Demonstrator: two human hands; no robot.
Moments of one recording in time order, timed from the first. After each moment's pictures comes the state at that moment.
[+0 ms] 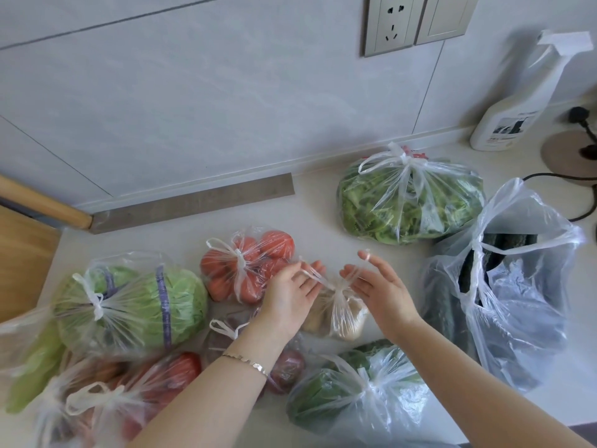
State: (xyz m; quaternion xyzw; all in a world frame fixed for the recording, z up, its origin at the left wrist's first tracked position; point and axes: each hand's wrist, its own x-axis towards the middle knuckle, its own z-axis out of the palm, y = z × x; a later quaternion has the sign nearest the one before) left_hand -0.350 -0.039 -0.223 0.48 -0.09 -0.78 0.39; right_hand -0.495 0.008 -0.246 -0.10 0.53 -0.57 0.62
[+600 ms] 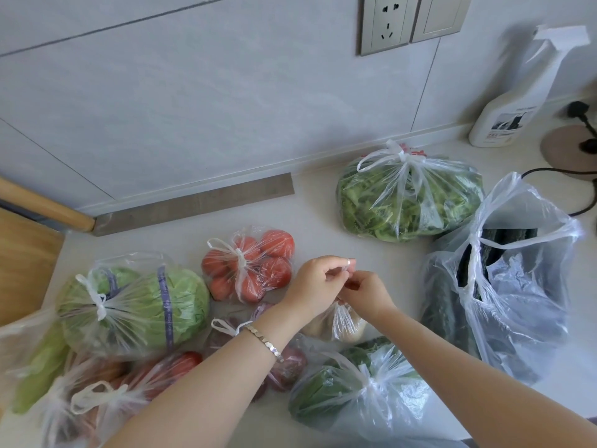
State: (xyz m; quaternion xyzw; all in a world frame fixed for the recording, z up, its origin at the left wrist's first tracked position) left_hand -0.372 -0.039 -0.226 0.48 -0.68 -0.52 0.19; right_hand -0.482 0.000 -0.257 -0.37 0.68 -0.34 0.53
